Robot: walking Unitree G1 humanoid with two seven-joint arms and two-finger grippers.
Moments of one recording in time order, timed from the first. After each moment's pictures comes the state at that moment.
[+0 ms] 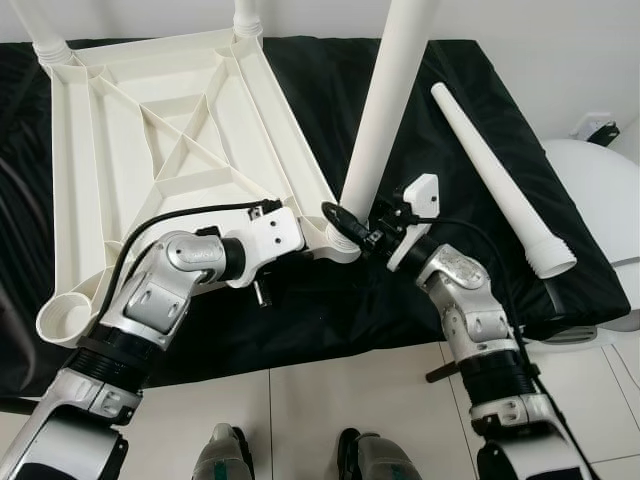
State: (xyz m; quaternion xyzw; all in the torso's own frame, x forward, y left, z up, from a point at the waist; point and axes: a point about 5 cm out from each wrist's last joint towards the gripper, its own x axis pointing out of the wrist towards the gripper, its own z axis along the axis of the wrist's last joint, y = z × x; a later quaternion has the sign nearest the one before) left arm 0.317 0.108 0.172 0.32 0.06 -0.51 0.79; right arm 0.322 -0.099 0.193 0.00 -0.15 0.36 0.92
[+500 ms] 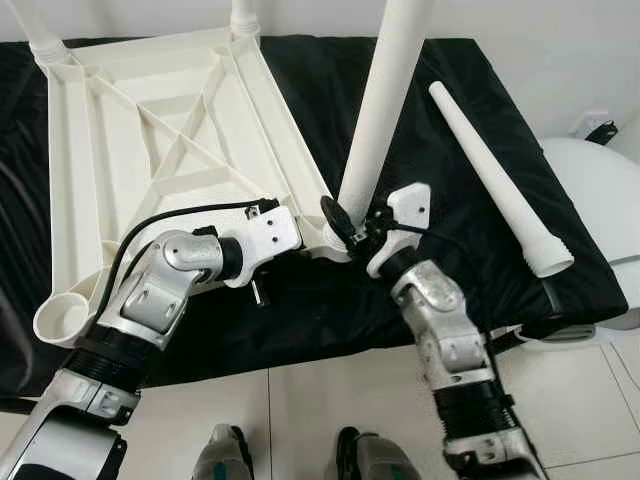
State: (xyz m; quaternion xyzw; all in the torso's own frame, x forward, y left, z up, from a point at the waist) left arm 0.317 0.109 0.173 0.32 0.06 -0.51 0.79; right arm 0.303 -0.077 0.193 0.02 -0.15 0.24 0.96
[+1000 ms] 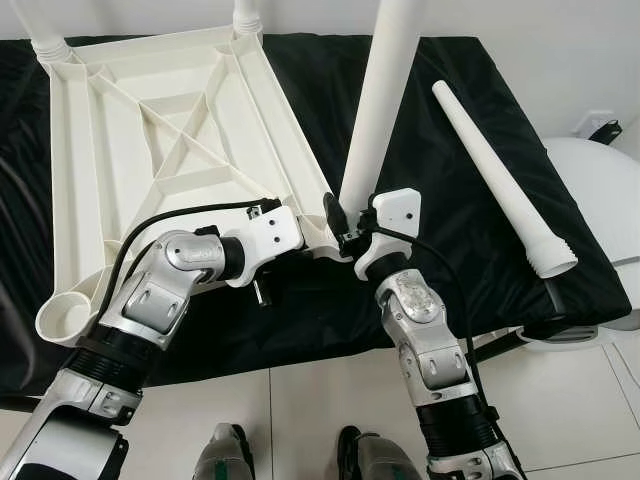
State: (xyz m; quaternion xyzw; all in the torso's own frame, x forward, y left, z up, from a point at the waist) left arm 0.317 0.107 0.173 0.32 0.06 -0.51 0.79; right arm 0.298 -0.069 0.195 -0.01 -0.16 0.14 0.98
